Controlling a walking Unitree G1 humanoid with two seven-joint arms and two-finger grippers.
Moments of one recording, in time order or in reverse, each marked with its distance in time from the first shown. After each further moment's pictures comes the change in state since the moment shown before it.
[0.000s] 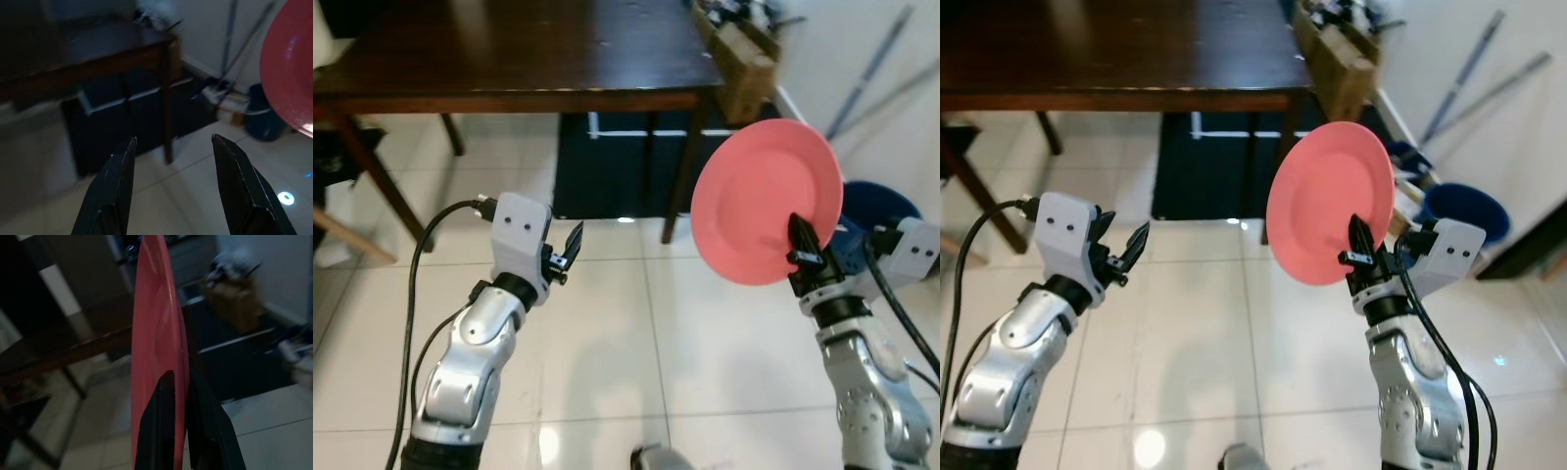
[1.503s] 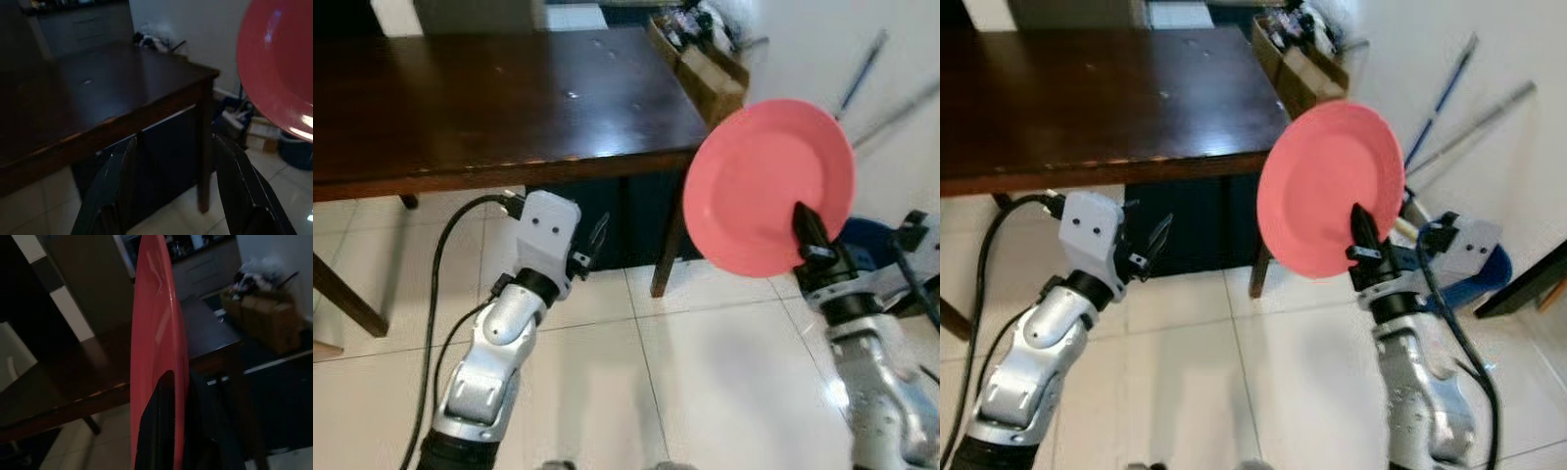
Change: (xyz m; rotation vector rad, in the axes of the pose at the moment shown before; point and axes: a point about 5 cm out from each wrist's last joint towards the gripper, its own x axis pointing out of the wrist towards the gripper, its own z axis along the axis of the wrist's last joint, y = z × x) left arm 0.004 -0.010 0.004 0.076 -0.071 0.001; right arm 0.000 0.015 0.005 0.100 -0.027 0.106
